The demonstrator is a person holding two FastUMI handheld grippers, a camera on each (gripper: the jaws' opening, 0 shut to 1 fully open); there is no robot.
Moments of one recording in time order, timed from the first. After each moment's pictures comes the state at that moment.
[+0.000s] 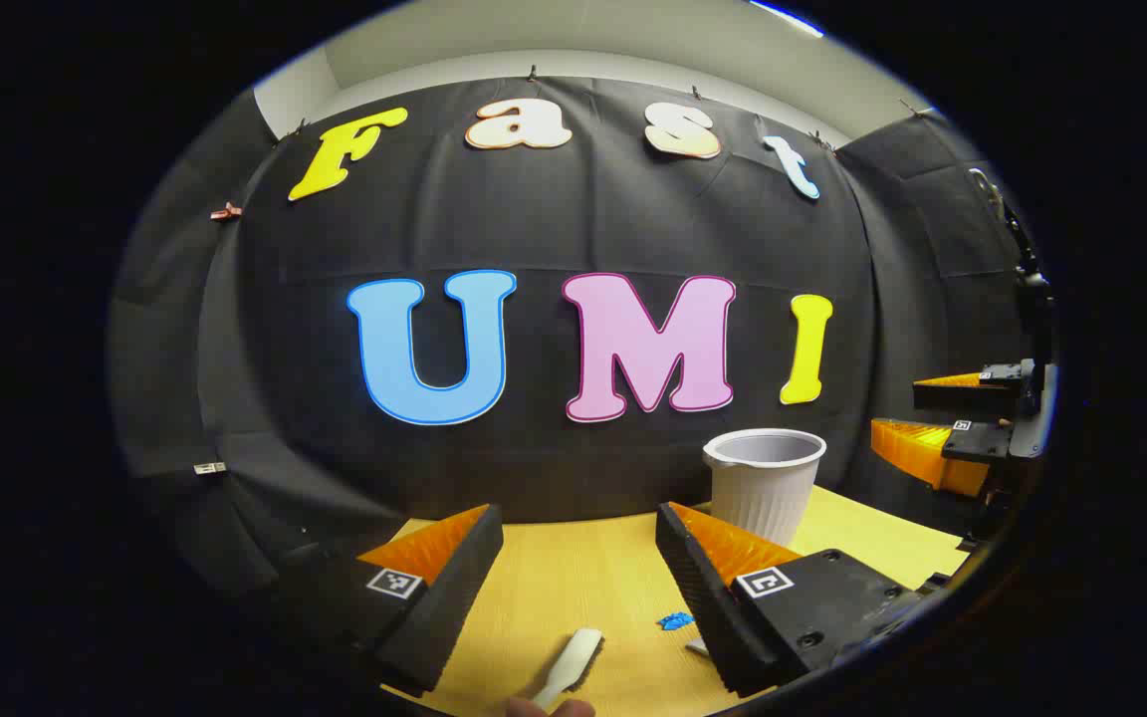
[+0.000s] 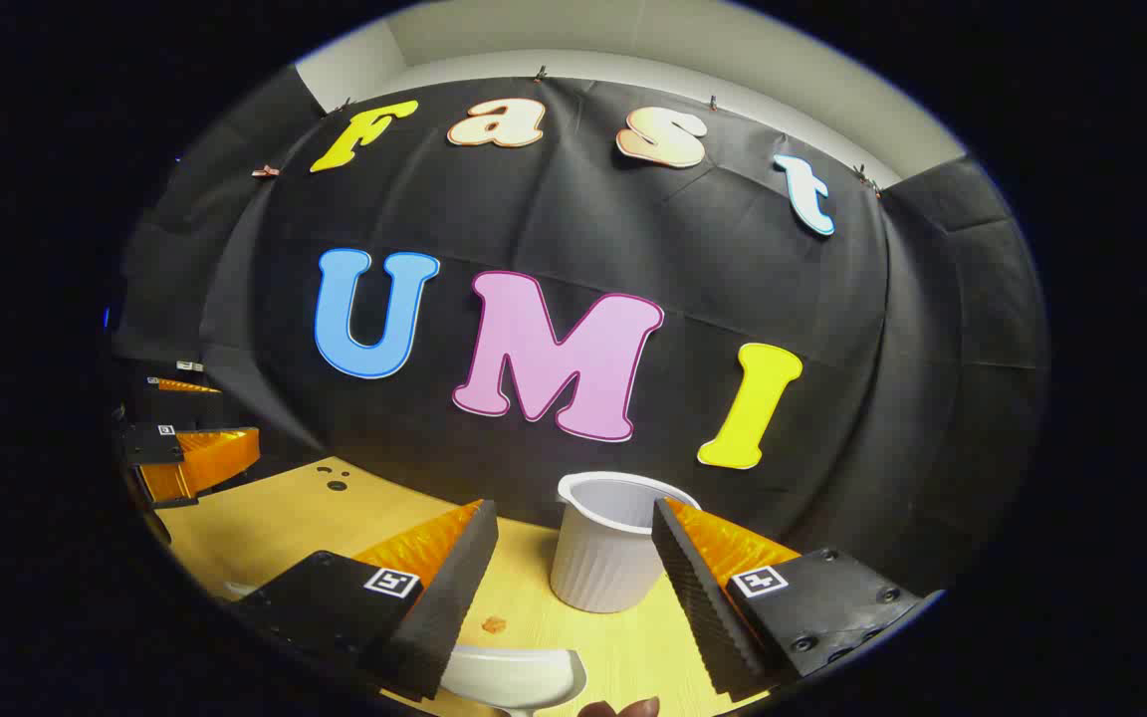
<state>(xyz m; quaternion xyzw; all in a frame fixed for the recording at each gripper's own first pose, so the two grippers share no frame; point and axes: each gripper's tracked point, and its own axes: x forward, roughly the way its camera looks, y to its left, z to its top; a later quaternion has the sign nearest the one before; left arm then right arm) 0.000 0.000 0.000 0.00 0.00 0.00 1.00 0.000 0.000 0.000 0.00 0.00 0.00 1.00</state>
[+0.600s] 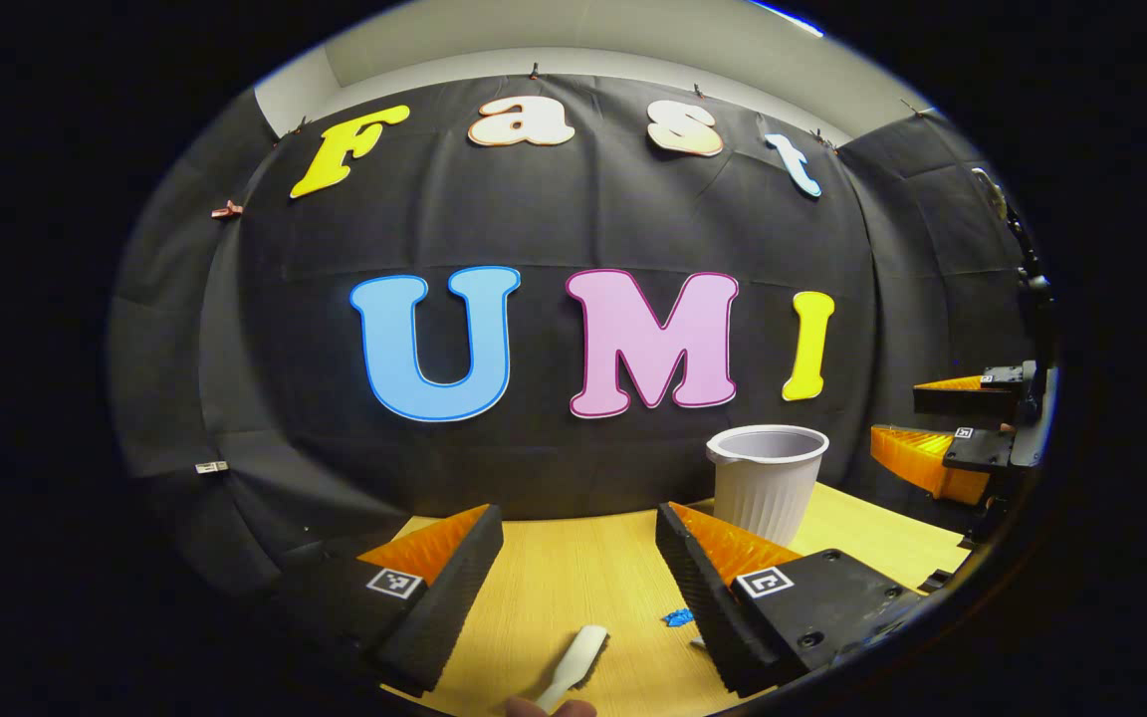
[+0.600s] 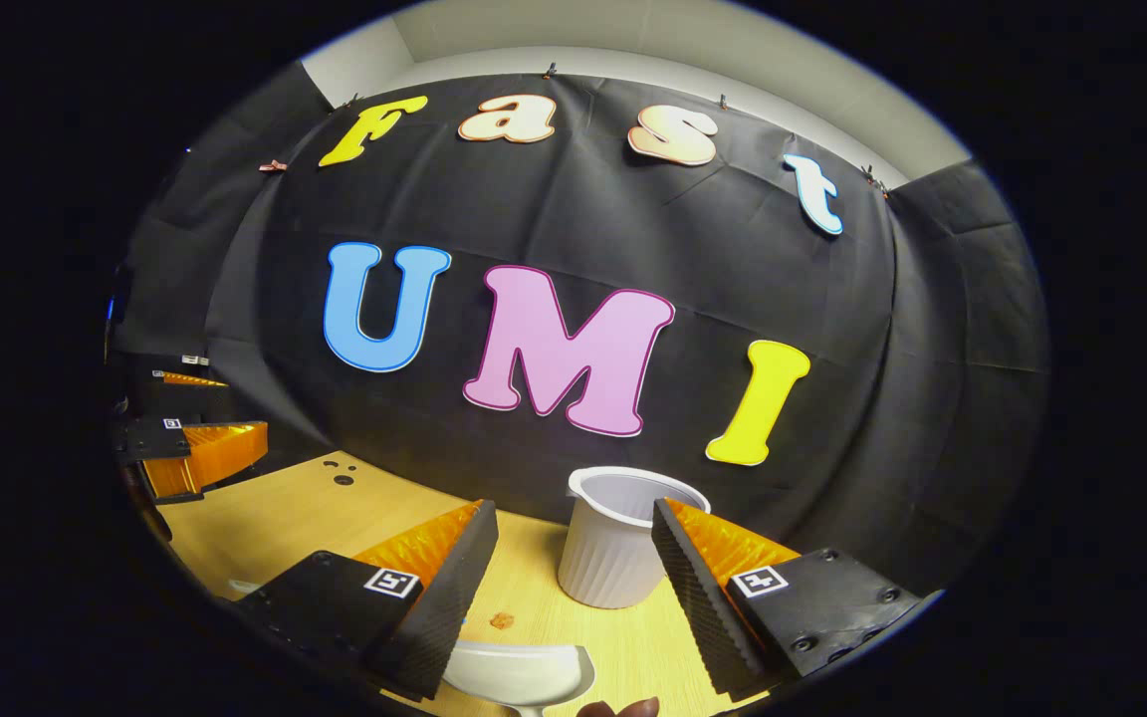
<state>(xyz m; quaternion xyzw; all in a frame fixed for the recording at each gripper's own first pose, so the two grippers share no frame) -0.004 0.007 0.008 0.00 0.01 0.00 1.00 -0.006 0.011 -0.007 0.00 0.01 0.01 1.00</state>
